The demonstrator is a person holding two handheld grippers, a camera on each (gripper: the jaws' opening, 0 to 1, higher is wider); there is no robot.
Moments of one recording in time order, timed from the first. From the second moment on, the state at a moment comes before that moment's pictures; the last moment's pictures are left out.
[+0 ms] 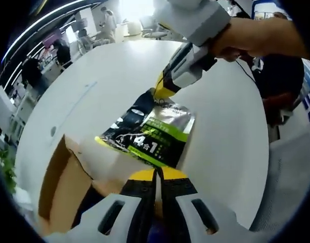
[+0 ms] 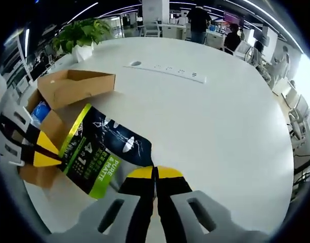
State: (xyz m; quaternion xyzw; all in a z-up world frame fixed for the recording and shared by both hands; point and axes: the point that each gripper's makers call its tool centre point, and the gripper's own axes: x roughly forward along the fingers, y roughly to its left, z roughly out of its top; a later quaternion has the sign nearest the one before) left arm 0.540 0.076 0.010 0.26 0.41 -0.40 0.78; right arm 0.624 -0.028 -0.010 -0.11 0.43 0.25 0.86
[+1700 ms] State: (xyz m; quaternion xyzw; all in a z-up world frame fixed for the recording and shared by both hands) left arm 0.521 0.084 0.048 0.17 0.38 -0.41 0.81; right arm 0.624 -0.037 0.004 -0.16 0.37 0.25 0.88
